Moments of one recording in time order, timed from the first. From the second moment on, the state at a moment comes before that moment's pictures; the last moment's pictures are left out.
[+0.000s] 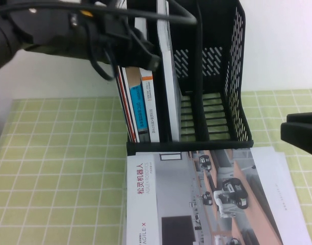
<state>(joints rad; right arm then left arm) 0.19 0.91 -0.73 1.21 0.76 -1.28 -0.40 1.58 -1.50 -0.46 0.63 0.53</state>
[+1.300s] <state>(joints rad) 0.53 1.72 -1.30 1.48 0.21 -1.43 -0.25 1.63 -1.51 -0.76 0.73 0.82</state>
